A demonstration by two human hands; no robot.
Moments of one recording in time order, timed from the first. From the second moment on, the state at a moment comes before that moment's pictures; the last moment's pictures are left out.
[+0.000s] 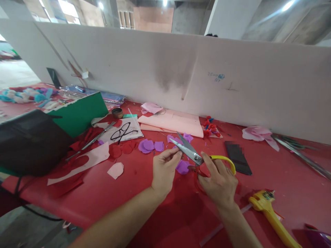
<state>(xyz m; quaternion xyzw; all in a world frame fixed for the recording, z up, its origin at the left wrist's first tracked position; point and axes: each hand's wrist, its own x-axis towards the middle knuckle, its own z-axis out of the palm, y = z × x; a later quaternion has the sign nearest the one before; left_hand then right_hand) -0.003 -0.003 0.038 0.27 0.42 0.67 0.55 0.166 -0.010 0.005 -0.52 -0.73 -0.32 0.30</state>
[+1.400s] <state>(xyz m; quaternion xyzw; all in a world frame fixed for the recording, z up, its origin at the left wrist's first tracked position) -0.020 0.022 0.023 0.22 0.38 0.63 0.64 0.173 -0.001 0.014 -0.80 -0.59 0.03 0.10</state>
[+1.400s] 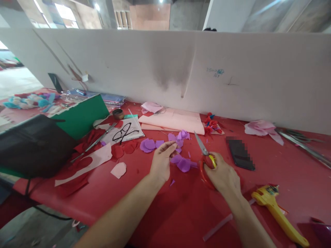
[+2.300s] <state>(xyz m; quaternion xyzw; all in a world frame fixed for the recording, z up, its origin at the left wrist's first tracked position) 0.003 0.000 0.008 0.33 0.26 0.49 0.77 0.155 -0.016 0.012 -0.41 -0.56 0.43 0.58</state>
